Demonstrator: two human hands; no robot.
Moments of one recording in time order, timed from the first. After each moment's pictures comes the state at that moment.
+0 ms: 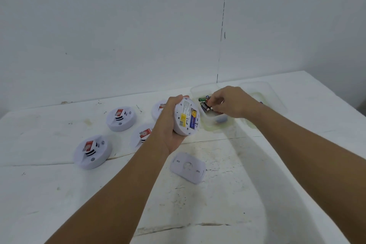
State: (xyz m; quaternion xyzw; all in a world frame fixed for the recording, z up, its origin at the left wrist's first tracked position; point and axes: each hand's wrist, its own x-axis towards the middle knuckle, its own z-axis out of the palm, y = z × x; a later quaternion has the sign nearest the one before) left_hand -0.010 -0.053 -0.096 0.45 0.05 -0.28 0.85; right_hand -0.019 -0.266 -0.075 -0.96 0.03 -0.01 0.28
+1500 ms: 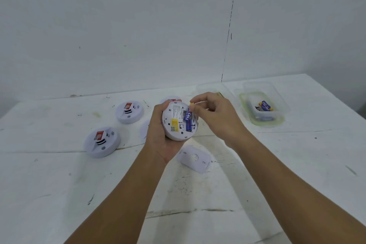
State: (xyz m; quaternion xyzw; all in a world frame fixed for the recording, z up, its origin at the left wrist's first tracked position) left_hand -0.038 -0.010 -0.114 0.31 0.01 -0.28 0.91; right_hand -0.083 -0.169 -0.081 -0.78 0.02 -0.13 0.61
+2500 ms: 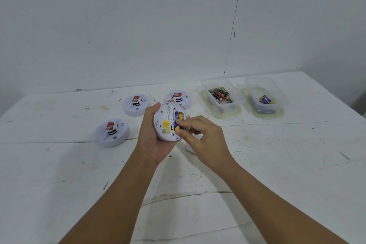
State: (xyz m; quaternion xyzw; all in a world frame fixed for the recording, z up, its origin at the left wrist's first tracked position) left_hand -0.061 0.047 -0.120 0.32 -0.01 -0.28 0.91; right_hand -0.128 -0.098 -0.140 -0.81 -0.06 -0.24 0.53
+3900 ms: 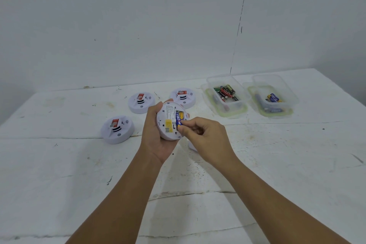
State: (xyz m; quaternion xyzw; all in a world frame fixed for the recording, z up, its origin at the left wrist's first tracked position) left_hand -0.065 0.045 -0.121 0.35 0.02 -0.22 0.91; right_hand -0.125 -0.096 -0.135 -0.79 0.02 -0.16 0.59
